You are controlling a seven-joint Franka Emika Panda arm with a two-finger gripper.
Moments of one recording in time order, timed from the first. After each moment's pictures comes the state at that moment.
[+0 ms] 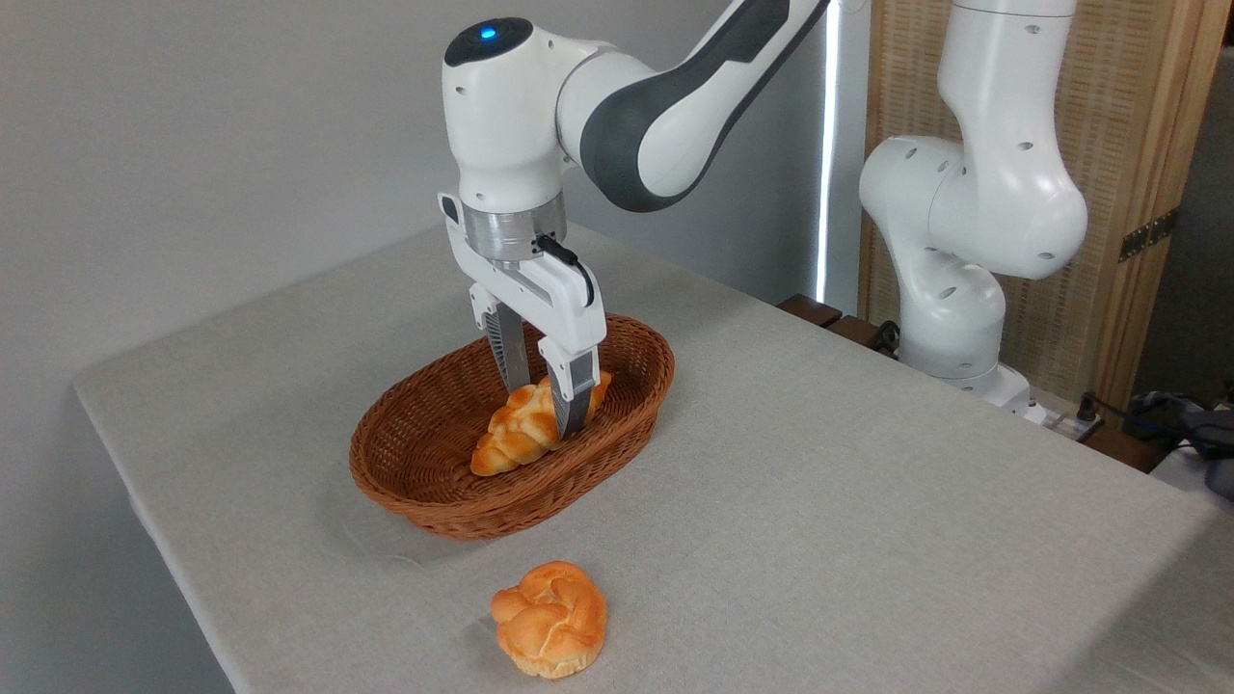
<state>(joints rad) -0.11 -0.19 -0.19 -2.31 -0.18 2.15 0.58</state>
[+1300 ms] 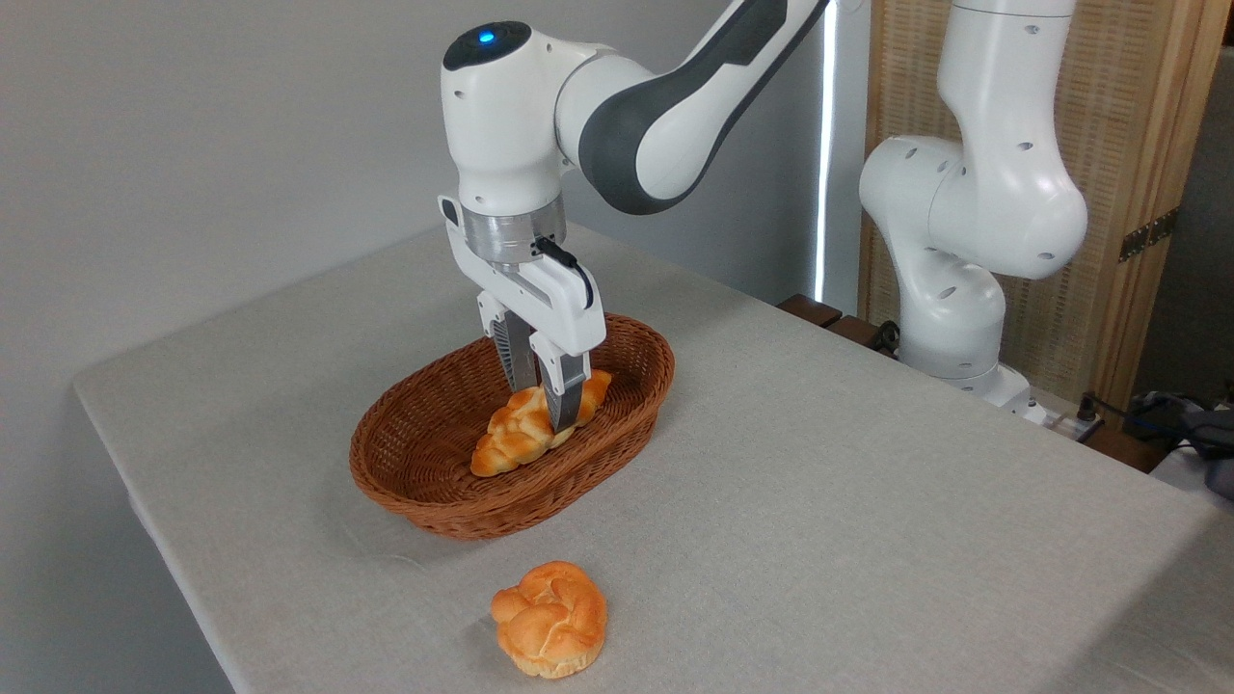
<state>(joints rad) -0.11 -0.19 -0.19 -2.31 -0.18 2.15 0.58</state>
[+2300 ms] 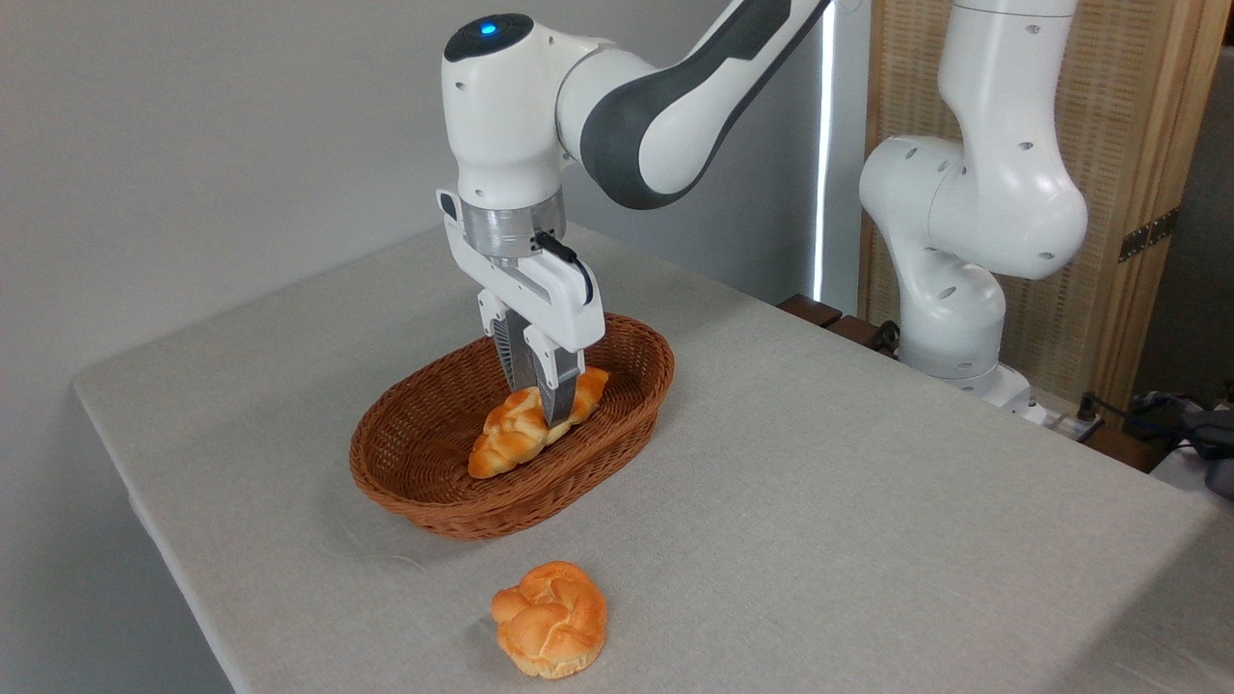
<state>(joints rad) -0.11 -0.19 -0.18 -2.30 -0.18 2.15 0.59</state>
